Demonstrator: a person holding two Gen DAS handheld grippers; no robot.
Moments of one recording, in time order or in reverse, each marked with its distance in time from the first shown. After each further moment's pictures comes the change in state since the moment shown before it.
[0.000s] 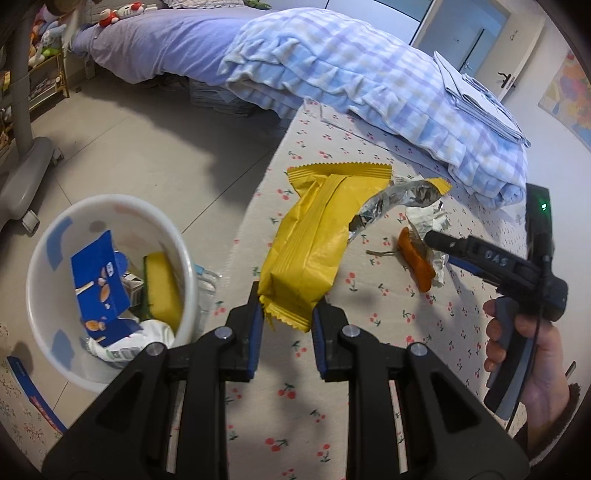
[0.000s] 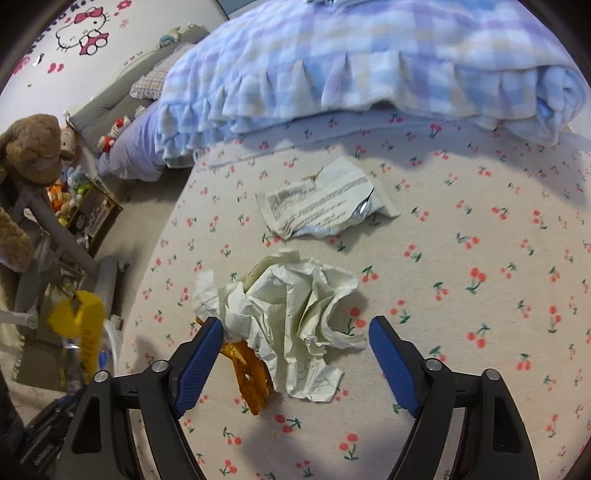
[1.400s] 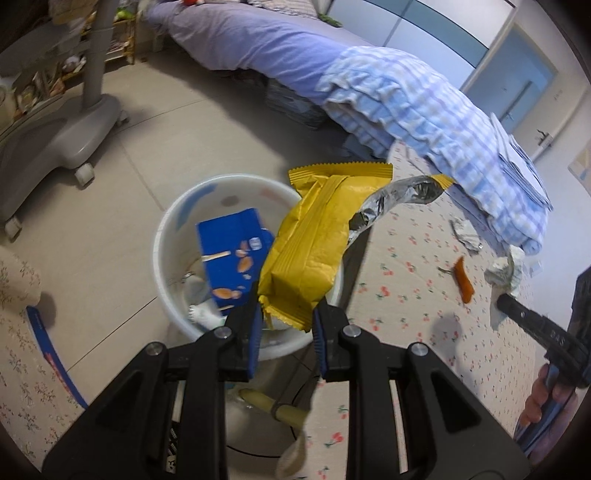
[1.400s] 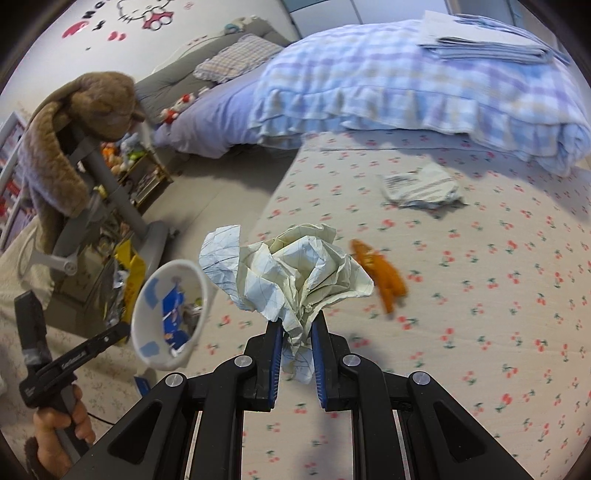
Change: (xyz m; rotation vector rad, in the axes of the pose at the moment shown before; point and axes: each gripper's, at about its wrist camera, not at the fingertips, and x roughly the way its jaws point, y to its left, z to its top) left arm -0.058 0.116 -0.024 -0.218 -0.042 0.076; right arm -0.075 0.094 -0.063 -0.157 -0.015 0.114
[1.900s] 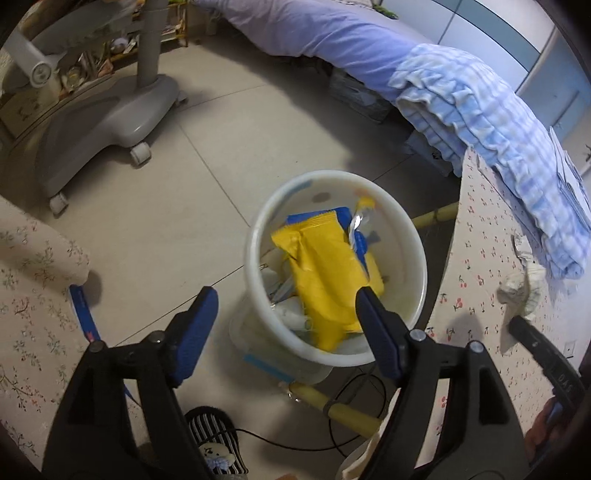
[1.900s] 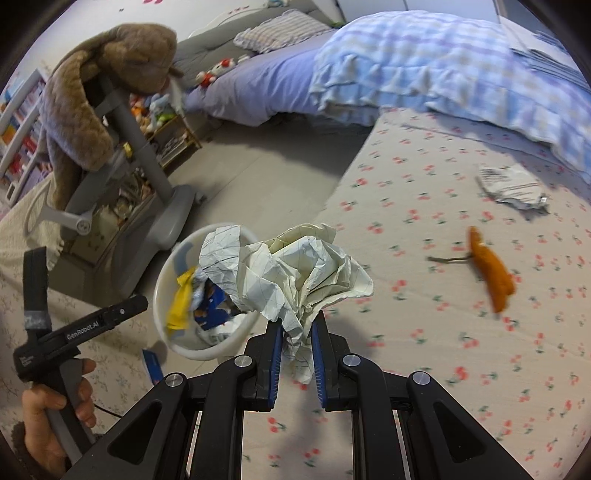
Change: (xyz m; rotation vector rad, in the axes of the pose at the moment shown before) left arm 0.003 0.044 0.010 -0.083 0.057 0.189; right arm 0.056 0.079 -0.012 -0.119 0.082 0.056
